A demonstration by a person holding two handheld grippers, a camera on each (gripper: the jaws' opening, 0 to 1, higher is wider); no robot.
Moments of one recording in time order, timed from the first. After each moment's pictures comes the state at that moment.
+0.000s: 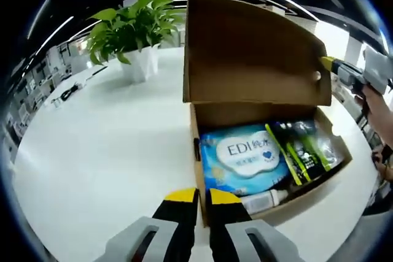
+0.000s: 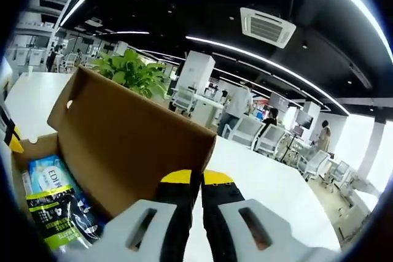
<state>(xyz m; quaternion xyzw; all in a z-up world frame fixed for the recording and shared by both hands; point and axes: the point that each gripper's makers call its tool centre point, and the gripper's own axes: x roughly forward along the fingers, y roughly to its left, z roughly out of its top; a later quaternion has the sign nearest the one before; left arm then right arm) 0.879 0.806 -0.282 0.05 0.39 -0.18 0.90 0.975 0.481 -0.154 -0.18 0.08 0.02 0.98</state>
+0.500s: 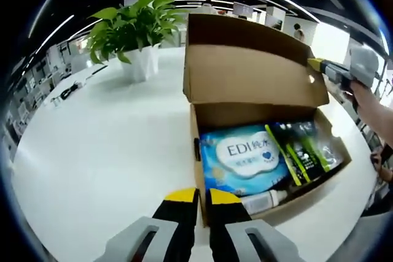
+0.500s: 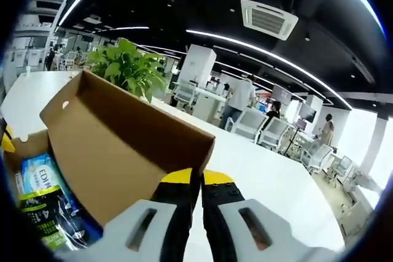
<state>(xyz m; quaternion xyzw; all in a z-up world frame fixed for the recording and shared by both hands) 0.877 0.804 -0.281 0.04 0.39 -0.18 0.90 1.009 0.470 -0.173 -0.17 0.11 0.02 0.98</state>
